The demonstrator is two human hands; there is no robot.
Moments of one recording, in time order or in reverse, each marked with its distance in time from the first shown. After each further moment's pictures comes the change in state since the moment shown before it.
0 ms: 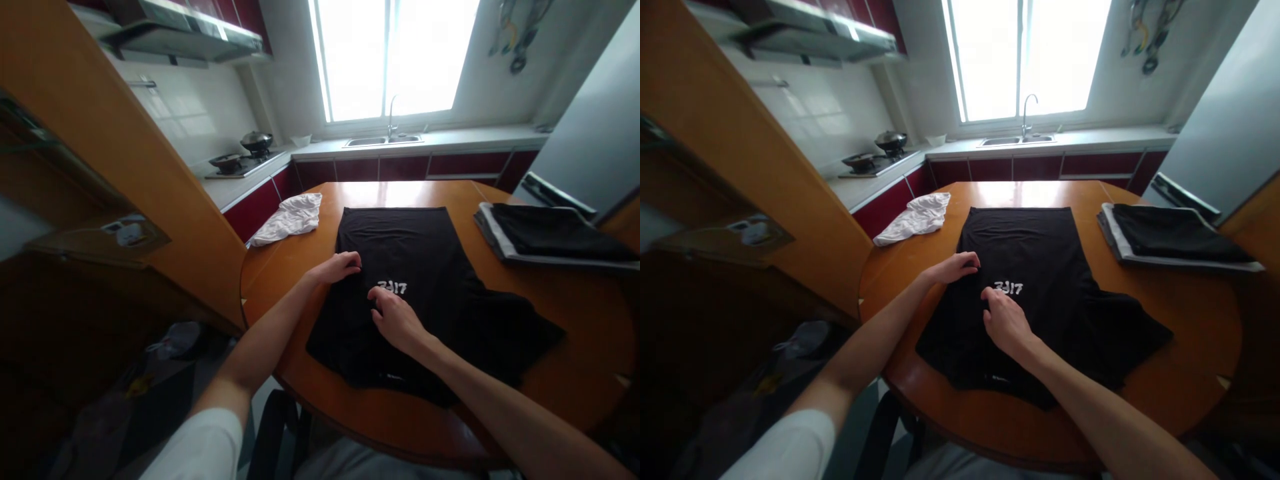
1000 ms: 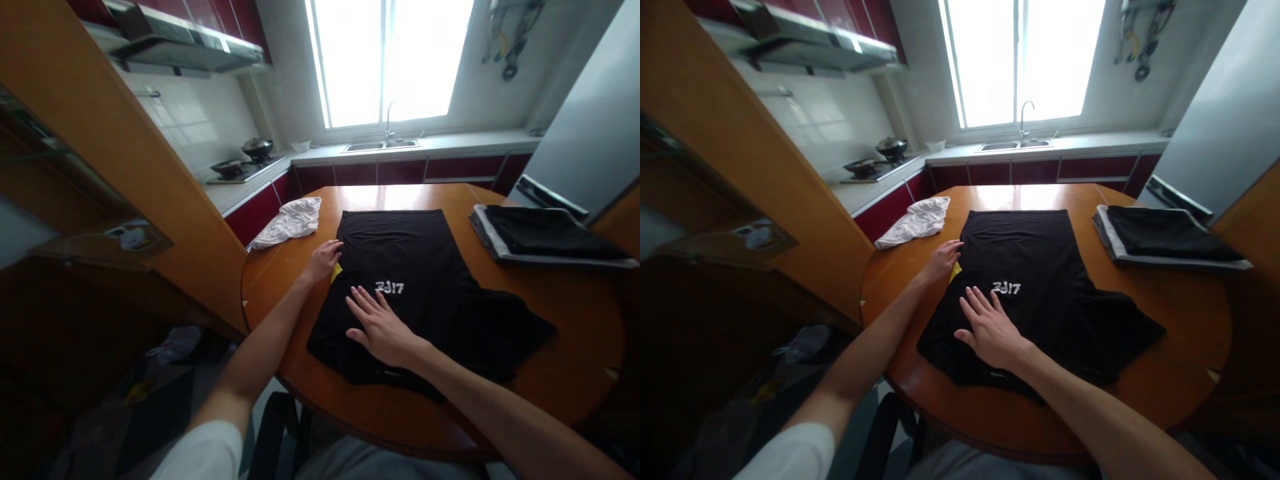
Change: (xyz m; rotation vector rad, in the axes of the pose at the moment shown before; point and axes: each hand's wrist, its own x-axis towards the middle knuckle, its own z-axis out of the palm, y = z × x) left_hand -0.014 -0.028 -0.010 0.389 0.372 -0.198; right_hand -0.016 -0.015 0.007 -0.209 -0.208 -0.328
